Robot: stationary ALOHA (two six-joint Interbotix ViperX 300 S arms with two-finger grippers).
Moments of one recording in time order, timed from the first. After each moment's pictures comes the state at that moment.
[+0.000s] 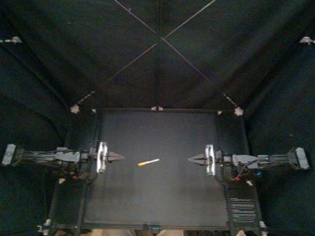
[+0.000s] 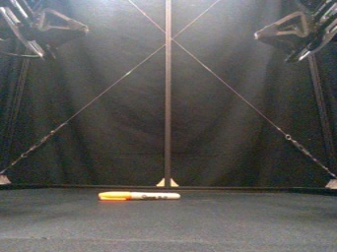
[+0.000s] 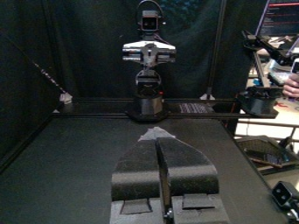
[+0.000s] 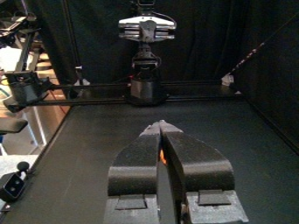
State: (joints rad) left arm 0.00 -0.96 1.17 0.00 -0.29 0.00; right arm 0.00 -0.97 1.17 0.00 -0.29 0.00
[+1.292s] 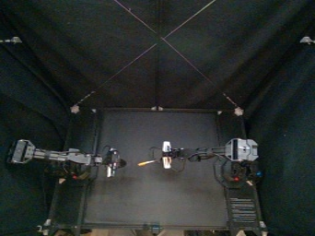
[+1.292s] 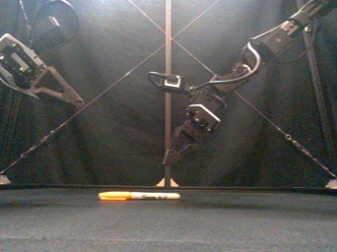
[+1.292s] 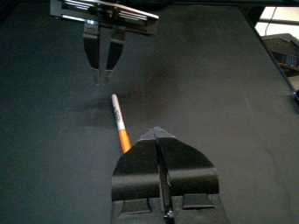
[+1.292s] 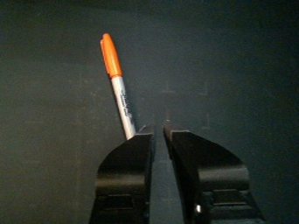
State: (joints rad) left arm 0.00 -0.67 1.23 0.00 -0.16 0.00; right arm -0.16 0.16 0.52 -0.25 0.08 -0.01
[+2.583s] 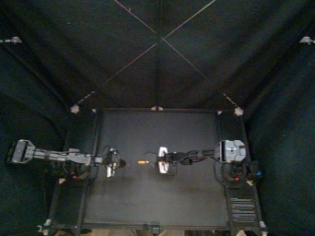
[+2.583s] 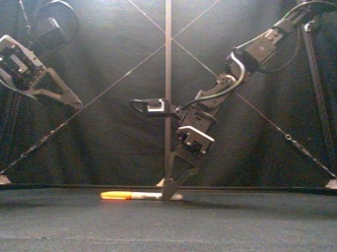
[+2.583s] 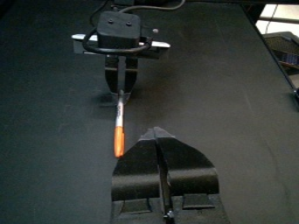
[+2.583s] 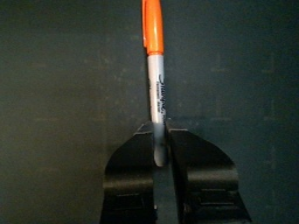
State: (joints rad) left arm 0.00 -0.67 1.22 0.00 -0.15 0.00; right arm -0.13 0.30 0.43 -0.17 0.27 -0.01
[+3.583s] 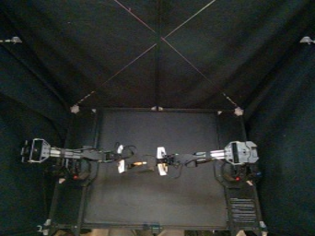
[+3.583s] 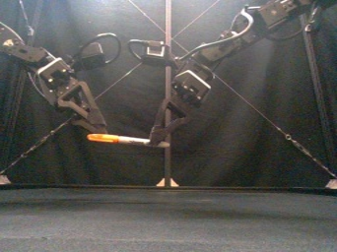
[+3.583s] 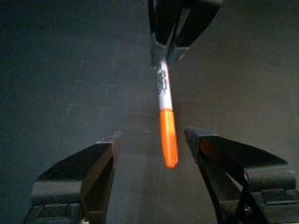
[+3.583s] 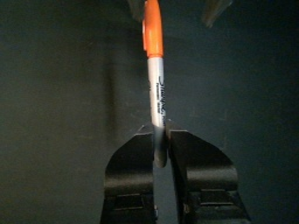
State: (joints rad) left arm 0.11 -0.35 1.02 -0.05 -0.02 0.00; right arm -0.05 0.15 0.36 -0.25 0.32 0.00
